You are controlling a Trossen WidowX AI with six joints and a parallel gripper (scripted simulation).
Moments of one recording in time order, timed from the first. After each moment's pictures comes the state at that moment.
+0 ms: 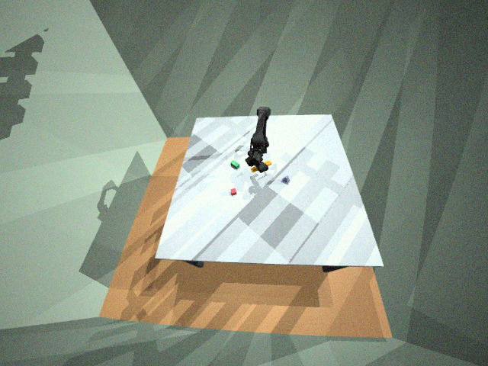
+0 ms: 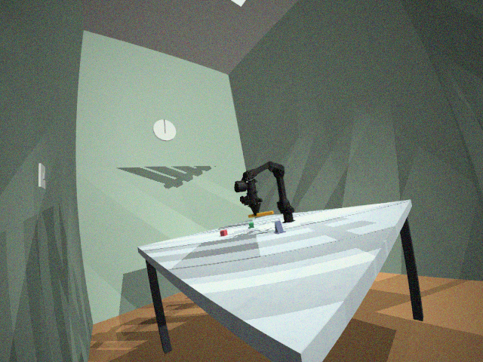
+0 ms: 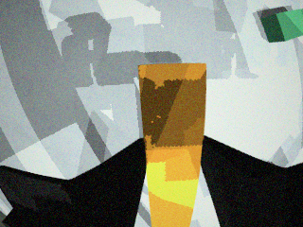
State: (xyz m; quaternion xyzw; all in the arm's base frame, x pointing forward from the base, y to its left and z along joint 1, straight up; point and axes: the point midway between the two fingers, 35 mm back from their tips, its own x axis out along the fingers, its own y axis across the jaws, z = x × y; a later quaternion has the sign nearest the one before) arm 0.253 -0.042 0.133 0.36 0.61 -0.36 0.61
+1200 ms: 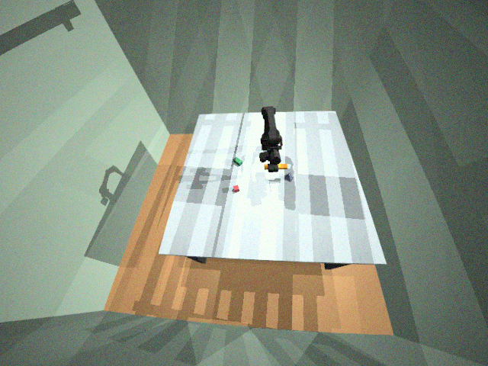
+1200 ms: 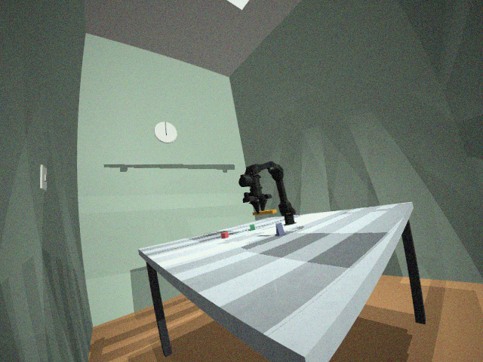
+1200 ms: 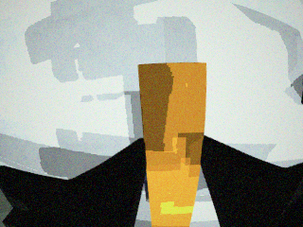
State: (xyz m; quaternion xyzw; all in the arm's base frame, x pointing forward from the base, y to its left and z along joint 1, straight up) arm 0.291 0.032 0.162 0.50 0.51 -0.48 0.52
